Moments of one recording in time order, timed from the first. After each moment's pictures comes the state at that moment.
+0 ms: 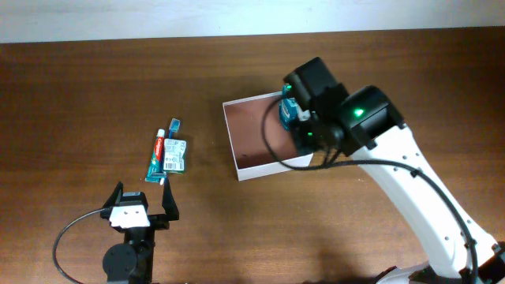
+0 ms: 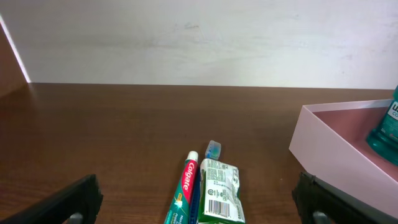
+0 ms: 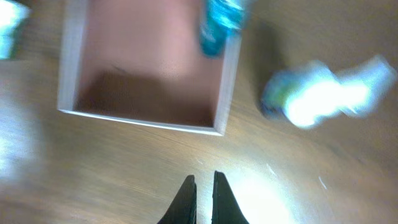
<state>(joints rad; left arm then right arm) 0.01 0.01 0.02 -0.09 -0.03 -0.02 0.52 1.61 1.76 -1.39 0.19 0.21</state>
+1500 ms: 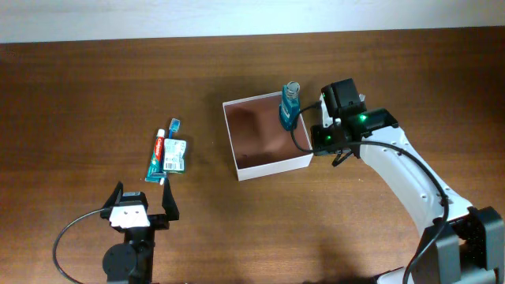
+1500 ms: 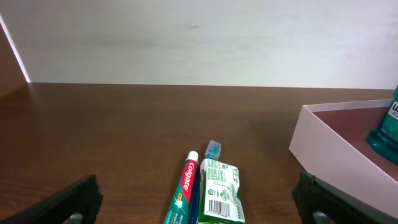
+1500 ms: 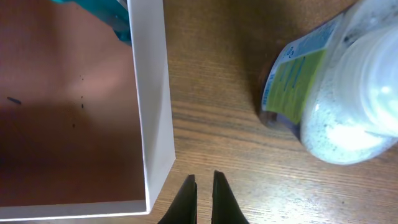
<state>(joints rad) 0.01 0.01 0.02 -0.09 -0.03 -0.02 0.26 1.63 1.21 -0.81 0.00 0.17</state>
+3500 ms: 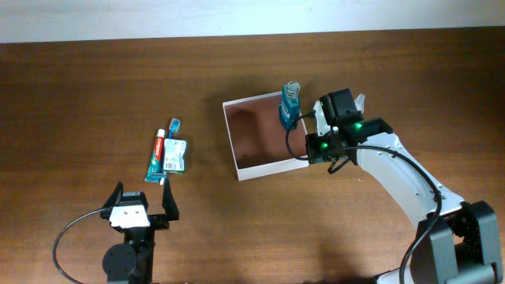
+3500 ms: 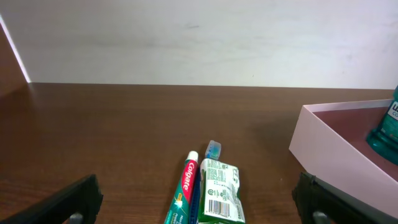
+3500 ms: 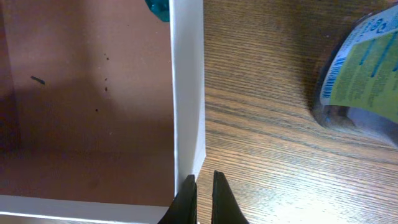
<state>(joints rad) 0.01 0.01 0.02 -0.09 -0.03 -0.02 0.26 1.64 1.12 -0.71 -0.13 0.16</state>
